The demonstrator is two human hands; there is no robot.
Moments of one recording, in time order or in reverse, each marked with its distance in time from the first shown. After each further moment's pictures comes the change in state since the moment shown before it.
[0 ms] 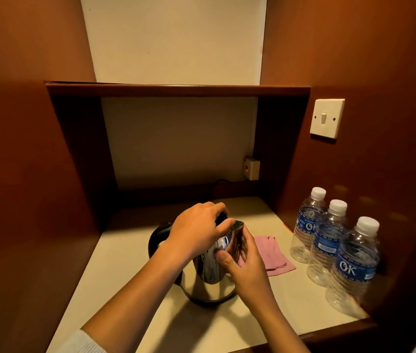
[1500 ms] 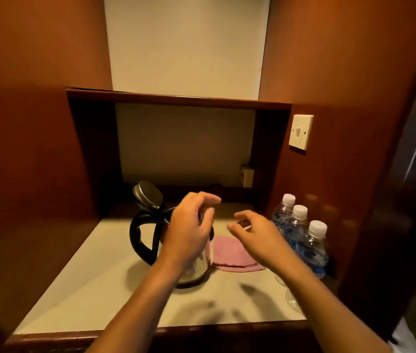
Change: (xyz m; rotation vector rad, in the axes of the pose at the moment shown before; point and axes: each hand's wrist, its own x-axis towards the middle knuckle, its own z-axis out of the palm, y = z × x) left_hand -0.051 0.104 -0.006 -0.507 0.527 -0.090; right_hand 0.010 -0.101 -0.108 -0.745 -0.162 -0.057
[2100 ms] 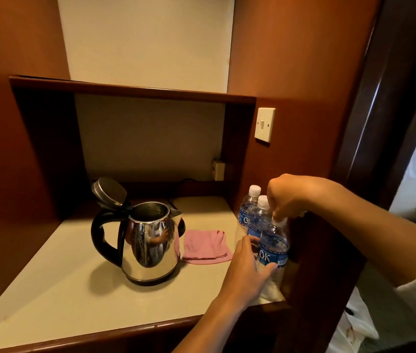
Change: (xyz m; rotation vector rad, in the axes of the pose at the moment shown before) left_hand -0.070 0.024 0.175 -0.236 -0.423 -0.228; right_hand 0.014 0.001 -0.141 -0.910 -0.379 0.143
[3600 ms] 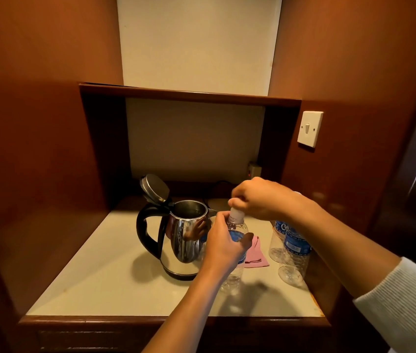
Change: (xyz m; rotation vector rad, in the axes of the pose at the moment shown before) left_hand 0.006 -0.012 -0.108 -0.129 0.346 -0.103; right_hand 0.046 -0.099 0.009 0.211 0.309 -0.462
